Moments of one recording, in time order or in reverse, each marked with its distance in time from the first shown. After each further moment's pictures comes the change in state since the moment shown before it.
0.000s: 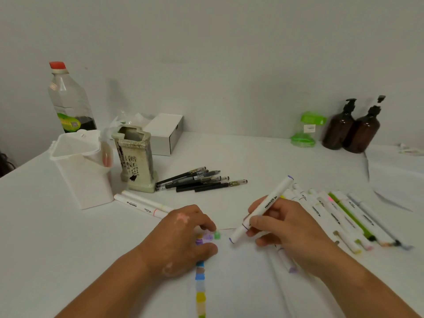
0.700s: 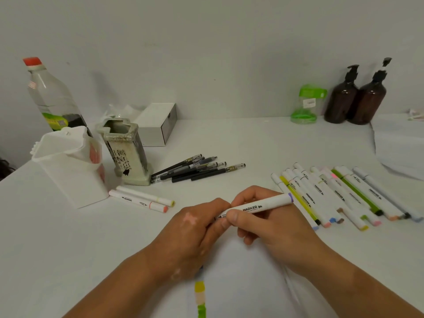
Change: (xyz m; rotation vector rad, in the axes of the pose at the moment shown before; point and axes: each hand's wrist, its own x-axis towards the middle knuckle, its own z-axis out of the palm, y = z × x) left_hand -0.004 0.032 0.005 -0.184 0.051 0.257; right_hand -0.012 0.009 0.027 0.059 -0.038 -0.184
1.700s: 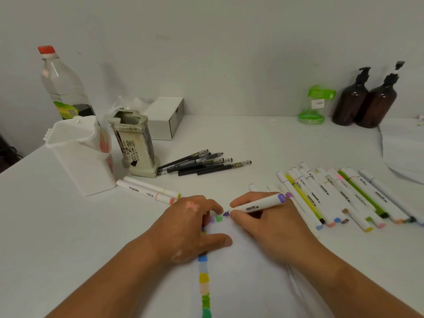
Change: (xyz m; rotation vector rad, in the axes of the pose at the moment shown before) left_hand -0.004 -0.030 0.000 0.256 -0.145 -0.282; right_hand 0.008 0.015 0.004 -0.578 0.112 -0.010
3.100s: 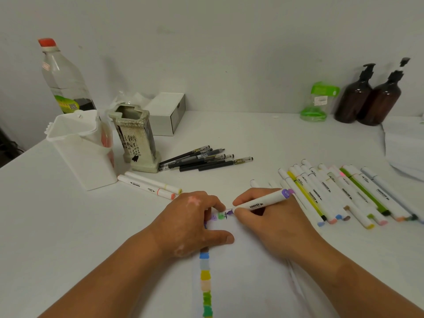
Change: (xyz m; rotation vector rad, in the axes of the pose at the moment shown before) left_hand 0.001 0.003 0.000 -0.003 -0.027 -0.040; right_hand 0.000 -0.001 -0.001 -0.035 -0.012 0.023
